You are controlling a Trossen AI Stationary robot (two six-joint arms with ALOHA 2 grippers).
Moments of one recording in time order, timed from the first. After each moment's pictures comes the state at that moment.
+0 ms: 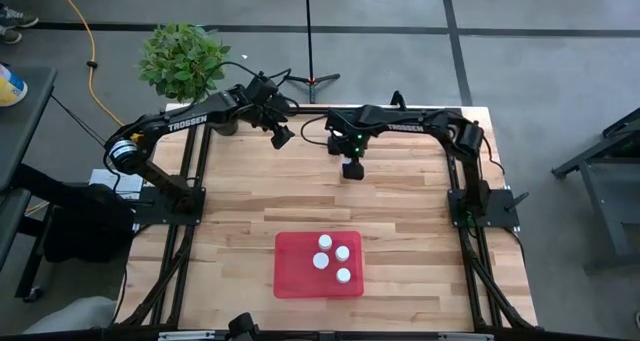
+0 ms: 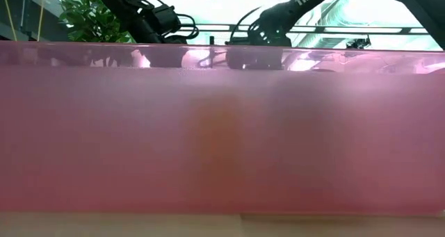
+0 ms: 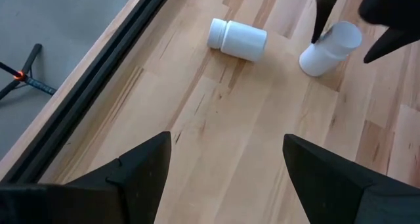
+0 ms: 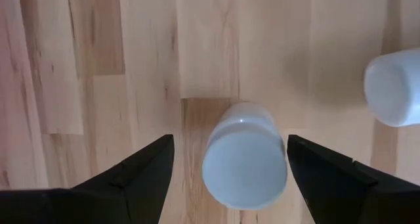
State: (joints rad) left arm 0.67 1.49 1.12 -0.52 0.22 0.13; right arm -0.42 2.03 1.55 -0.93 -0.25 -0.34
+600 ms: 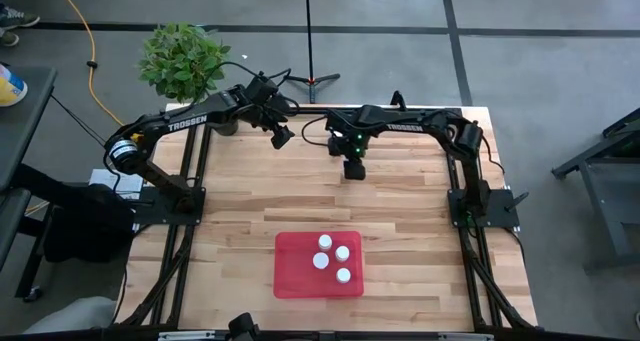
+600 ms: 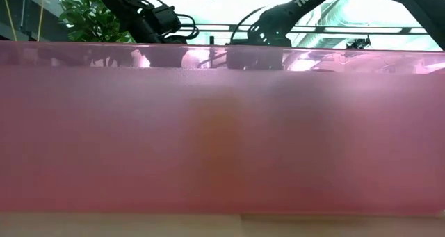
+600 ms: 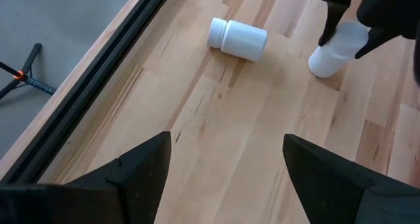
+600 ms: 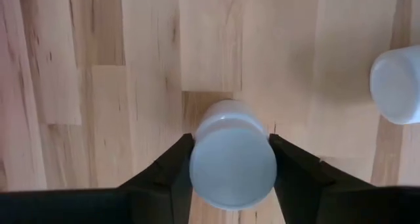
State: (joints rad) left arm 0.67 1.49 1.12 -0.52 0.22 0.13; right arm -0.42 2.04 1.55 -0.96 -0.24 -0.38
